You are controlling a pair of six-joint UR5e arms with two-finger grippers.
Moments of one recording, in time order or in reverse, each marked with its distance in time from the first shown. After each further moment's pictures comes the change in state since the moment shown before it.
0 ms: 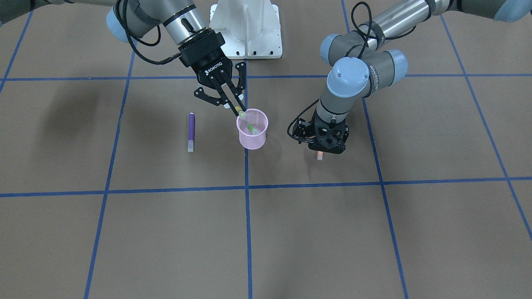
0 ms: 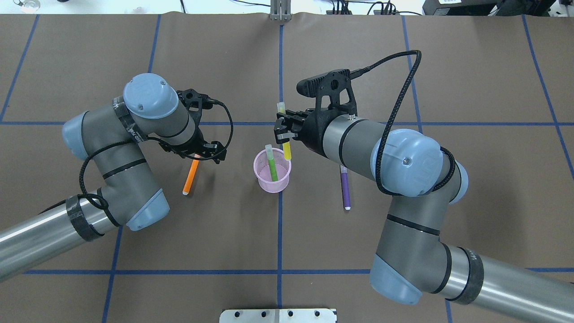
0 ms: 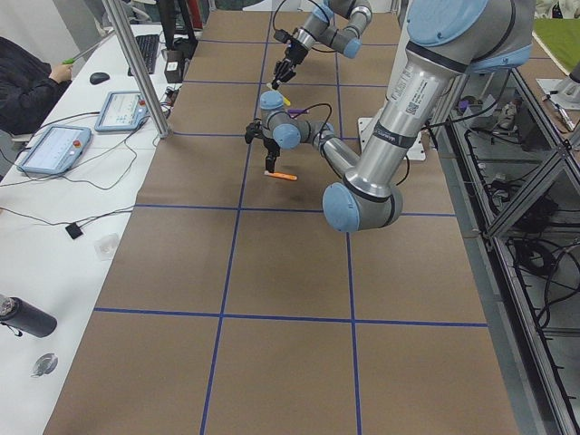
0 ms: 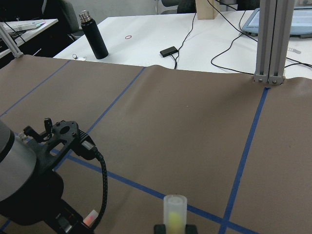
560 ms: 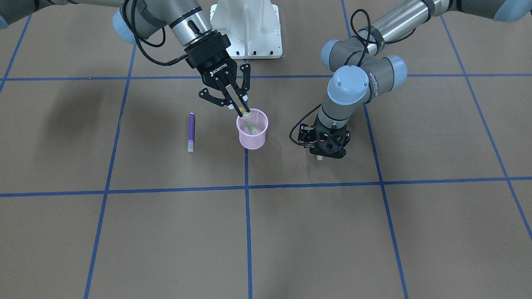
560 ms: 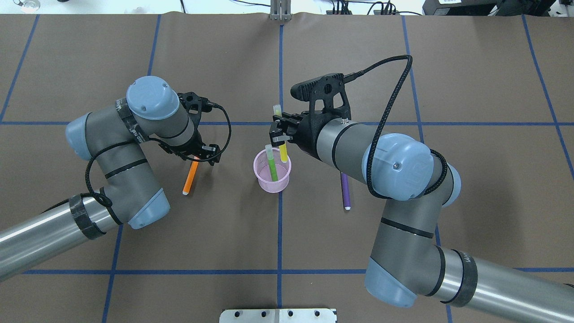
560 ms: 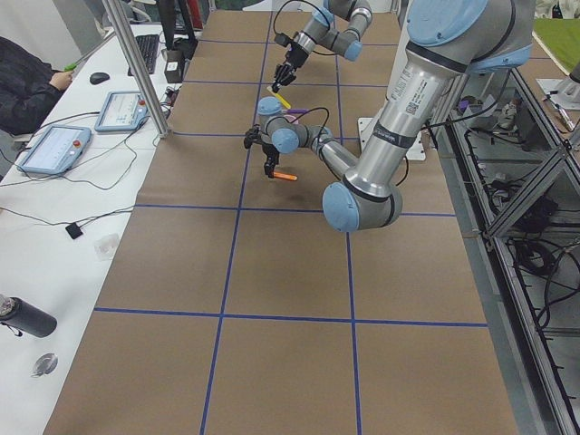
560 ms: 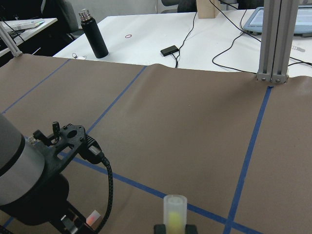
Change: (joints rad) left arm 0.000 -0.002 0.036 -0.010 -0.001 0.028; right arm -0.015 0.007 -0.011 0.000 -0.019 0.001
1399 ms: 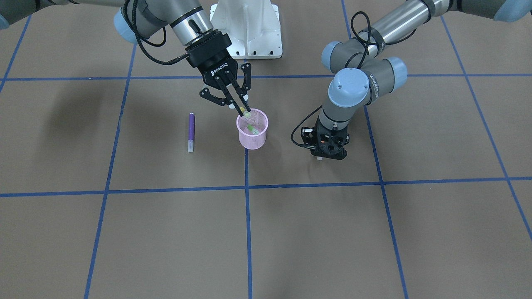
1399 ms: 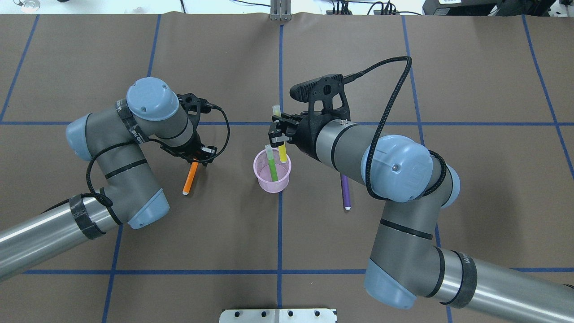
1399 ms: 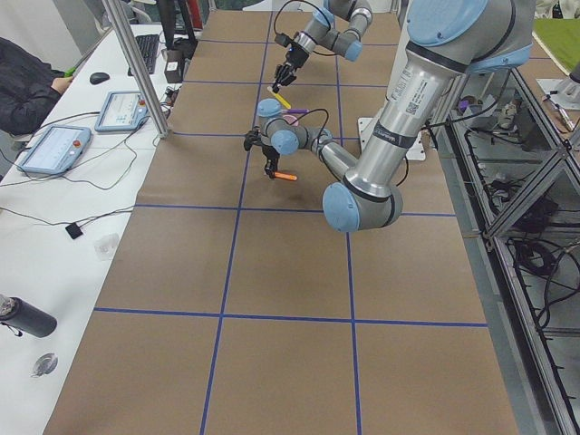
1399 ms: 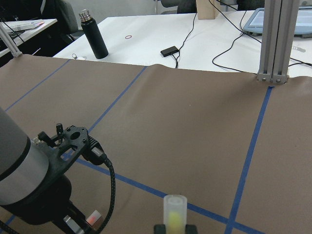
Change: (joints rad) left arm 0.000 0.003 0.010 -0.001 0.000 0.001; right arm -0.002 0.001 0.001 0.001 -0.004 0.000
